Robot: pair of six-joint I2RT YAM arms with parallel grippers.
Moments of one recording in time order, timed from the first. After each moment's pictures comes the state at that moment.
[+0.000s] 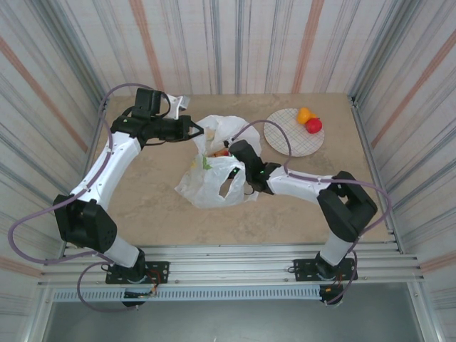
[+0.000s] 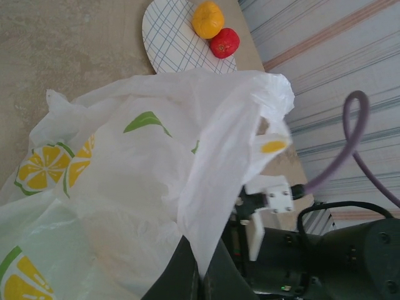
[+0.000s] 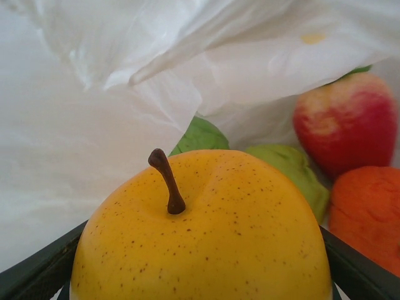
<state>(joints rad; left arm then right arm) -0.28 1.54 1.49 -0.71 0.69 -0.32 0.80 1.71 1.04 0.07 -0.05 0.63</state>
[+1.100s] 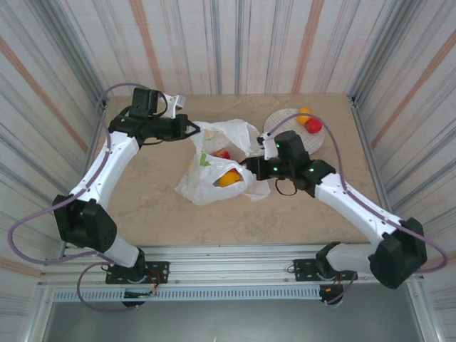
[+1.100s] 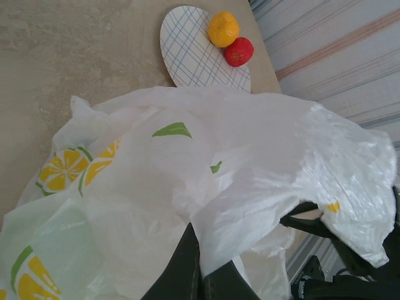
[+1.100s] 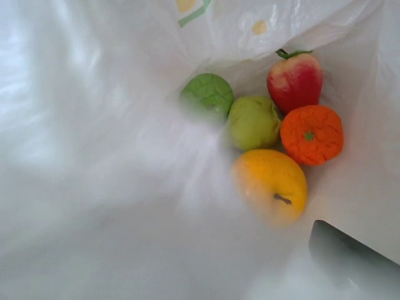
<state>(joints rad) -0.25 1.54 1.49 -0.71 0.65 -0.32 0.57 1.21 0.97 -0.41 -0.37 0.43</state>
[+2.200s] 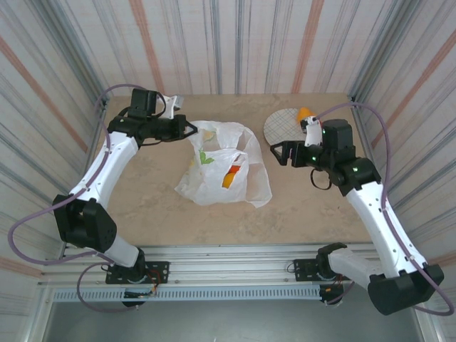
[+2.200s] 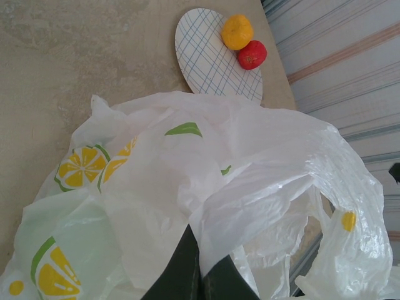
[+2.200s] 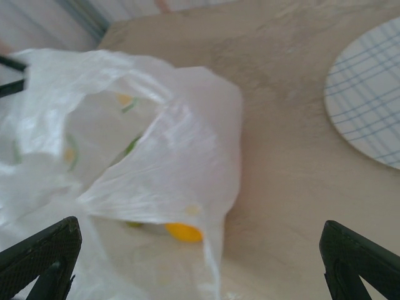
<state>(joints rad) -0.23 1.54 1.48 -0.71 0.63 -0.32 0.28 1.07 1.14 -0.69 -0.30 0.30</state>
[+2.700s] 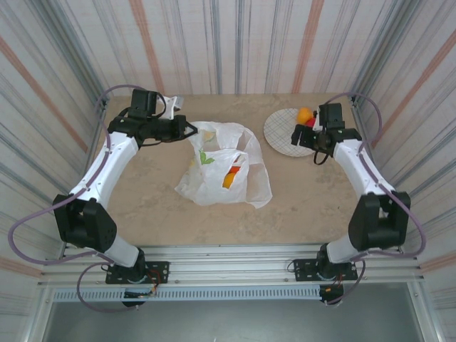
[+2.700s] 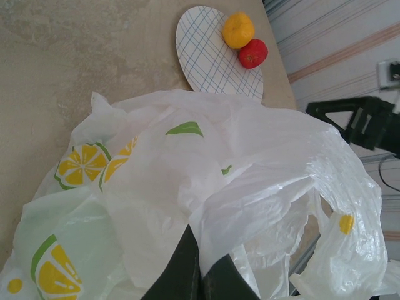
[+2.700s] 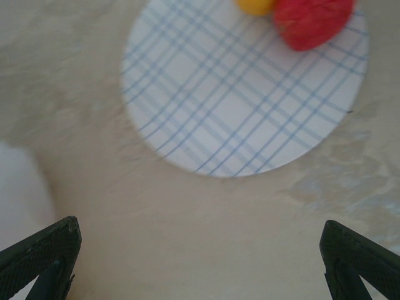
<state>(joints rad) -0.23 1.54 1.47 -0.71 0.64 -0.32 0.06 1.55 1.25 -0.61 -0.05 0.31</state>
